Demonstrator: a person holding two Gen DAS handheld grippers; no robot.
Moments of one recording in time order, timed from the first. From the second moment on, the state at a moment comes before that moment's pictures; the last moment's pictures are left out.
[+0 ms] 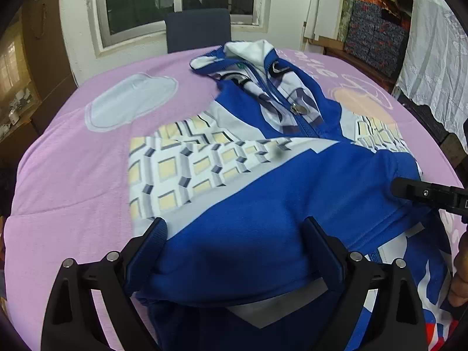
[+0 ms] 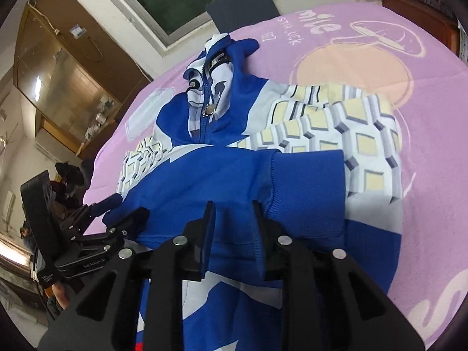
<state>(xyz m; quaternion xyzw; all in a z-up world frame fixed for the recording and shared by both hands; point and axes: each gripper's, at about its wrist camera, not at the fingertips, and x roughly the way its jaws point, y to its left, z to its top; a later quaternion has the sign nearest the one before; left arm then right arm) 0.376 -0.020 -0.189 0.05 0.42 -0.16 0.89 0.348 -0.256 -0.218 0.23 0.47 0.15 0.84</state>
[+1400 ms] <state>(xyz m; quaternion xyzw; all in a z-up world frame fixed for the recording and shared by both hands) 0.397 0.029 -0.193 -0.02 0.44 -0.09 0.89 0.539 -0.182 -0.110 0.08 0.37 0.16 0.91</state>
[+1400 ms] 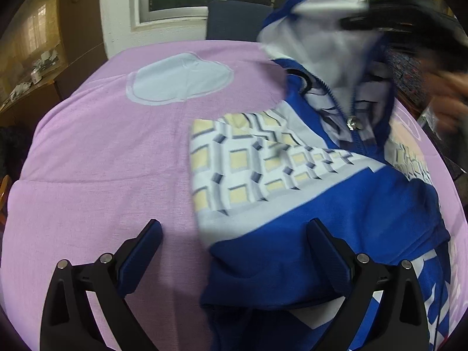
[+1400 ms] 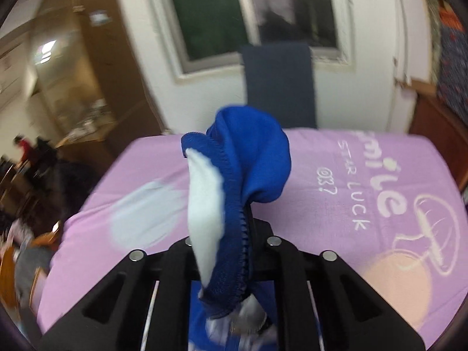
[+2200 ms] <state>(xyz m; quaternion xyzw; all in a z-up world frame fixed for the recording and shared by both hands) 0.268 0.038 -0.168 -0.03 0.42 -0.14 0.90 0.204 -0.255 -0.166 0.20 0.39 0.22 0.87</state>
